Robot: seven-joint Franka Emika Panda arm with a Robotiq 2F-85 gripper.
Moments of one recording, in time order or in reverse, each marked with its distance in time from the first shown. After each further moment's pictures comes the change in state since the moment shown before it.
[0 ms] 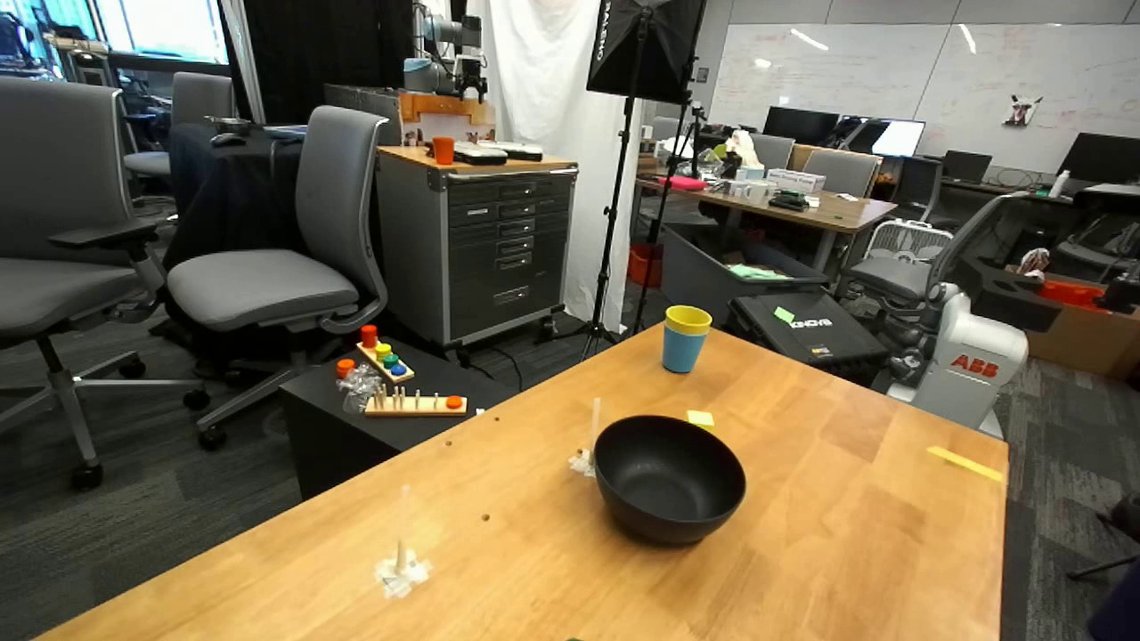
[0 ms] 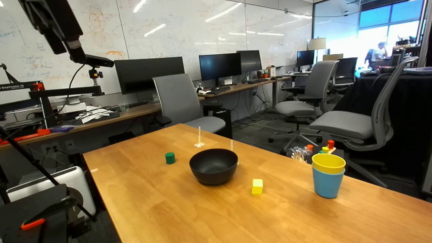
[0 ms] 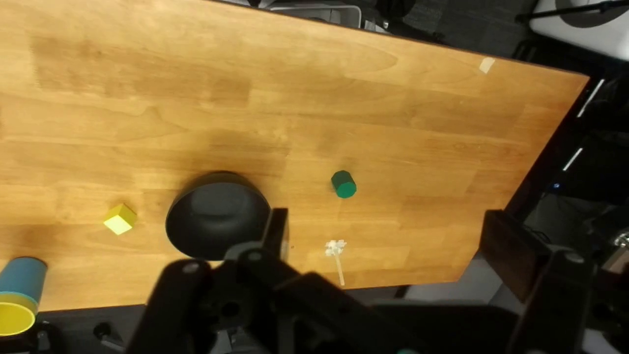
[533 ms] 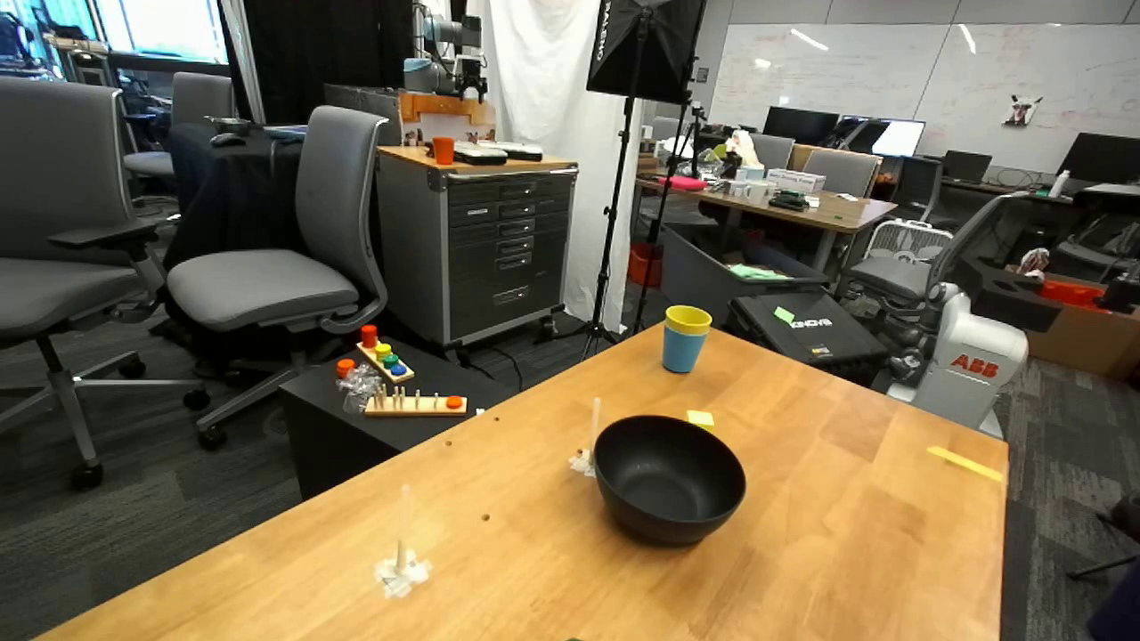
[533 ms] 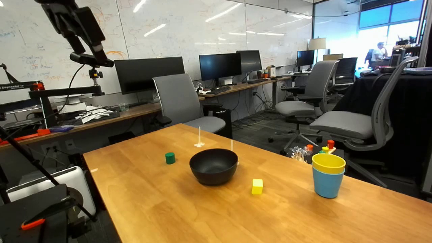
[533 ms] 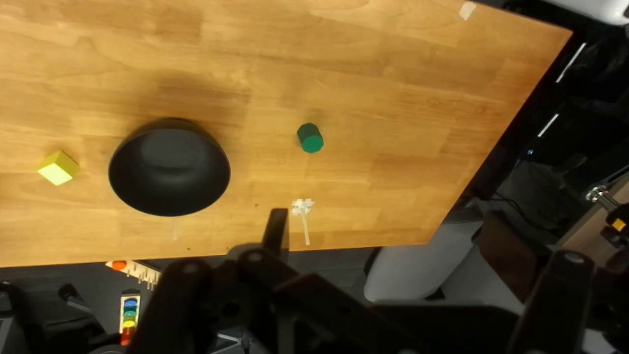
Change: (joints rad) arm 0.100 0.091 0.054 -0.006 0.122 0.202 0.004
